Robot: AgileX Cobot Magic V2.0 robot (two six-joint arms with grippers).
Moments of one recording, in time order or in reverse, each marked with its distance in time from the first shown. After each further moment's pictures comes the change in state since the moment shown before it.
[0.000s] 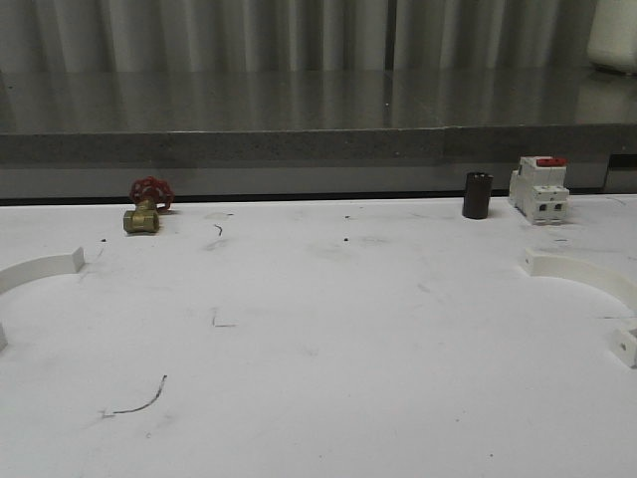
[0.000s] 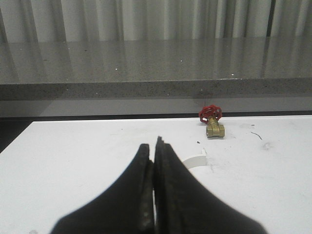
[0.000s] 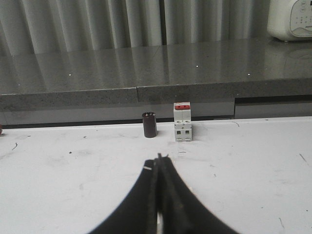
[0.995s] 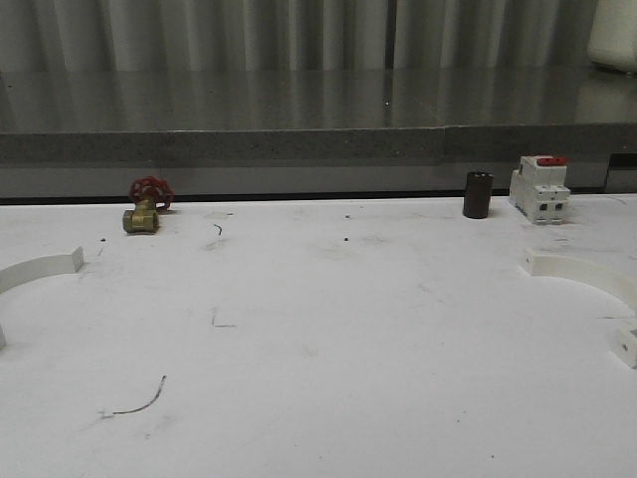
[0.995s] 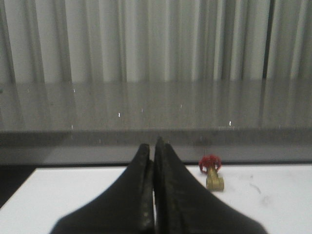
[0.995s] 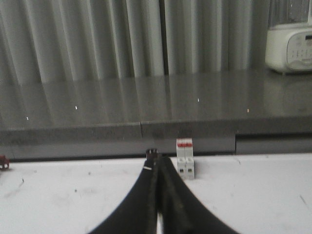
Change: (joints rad) left arm 0.000 0.000 -0.140 -0.004 -0.034 0.000; right arm 0.000 0.000 -0.126 0.000 0.012 0.000
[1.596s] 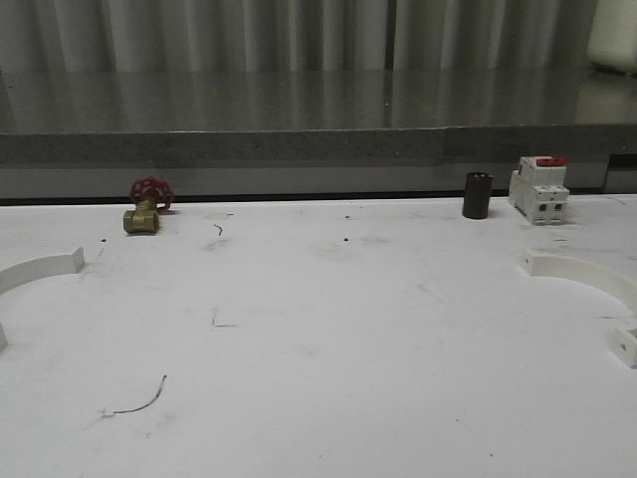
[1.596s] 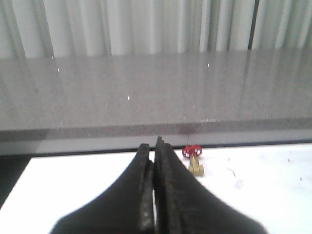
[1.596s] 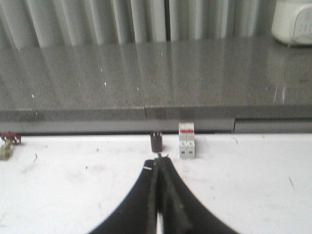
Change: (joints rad) left arm 0.000 0.402 -0.572 0.002 0.476 0.000; right arm 0.000 0.354 -0.482 -0.002 0.443 0.000
